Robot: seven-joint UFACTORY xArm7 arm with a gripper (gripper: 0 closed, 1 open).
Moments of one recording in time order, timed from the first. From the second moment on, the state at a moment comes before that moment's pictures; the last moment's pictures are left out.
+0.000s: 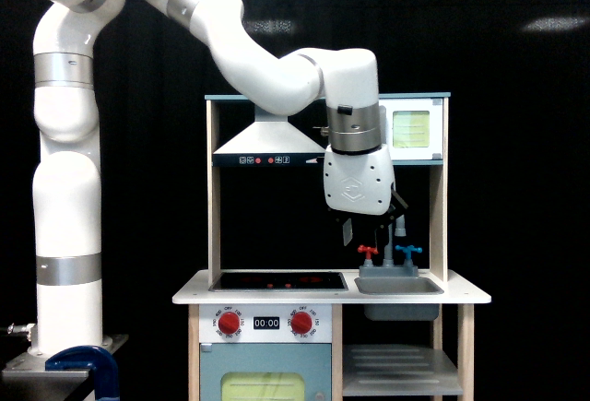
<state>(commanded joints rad) 0.33 0.07 -0.49 1.01 0.58 1.04 -1.71</state>
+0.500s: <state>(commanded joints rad) 0.18 0.28 -0.42 1.27 0.76 1.43 -2.06</state>
